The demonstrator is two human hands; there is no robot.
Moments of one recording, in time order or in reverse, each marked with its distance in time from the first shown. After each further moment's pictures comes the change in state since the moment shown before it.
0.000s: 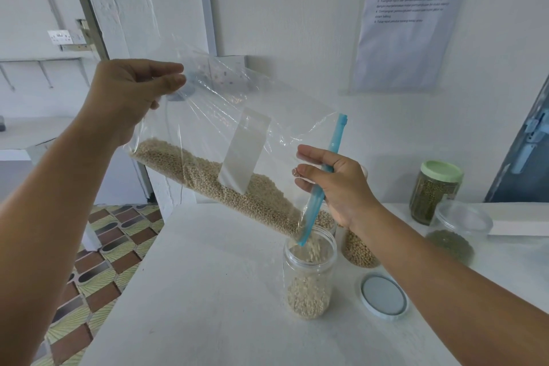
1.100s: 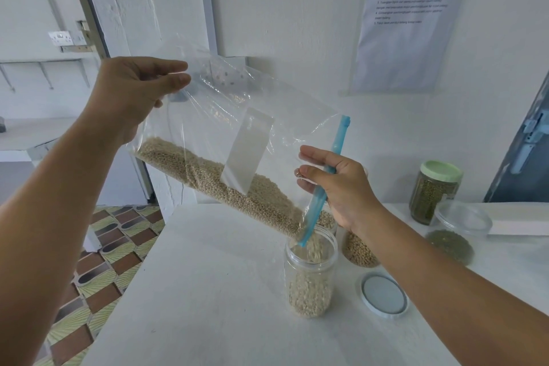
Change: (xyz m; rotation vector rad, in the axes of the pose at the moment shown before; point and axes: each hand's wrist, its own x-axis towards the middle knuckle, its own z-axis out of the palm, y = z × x) left_hand -0.002 0.008 0.003 0.030 -0.003 0.022; right_hand -0.004 0.000 0.000 0.000 0.021 -0.011
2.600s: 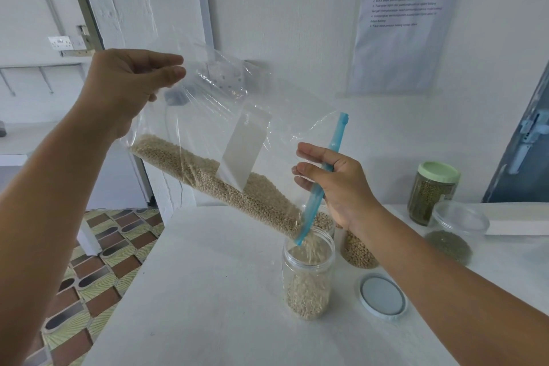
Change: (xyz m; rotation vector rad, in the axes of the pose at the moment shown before) left_hand 0.003 0.018 0.001 0.050 0.015 0.015; right_hand -0.001 -0.008 0.001 0.022 -0.013 -0.020
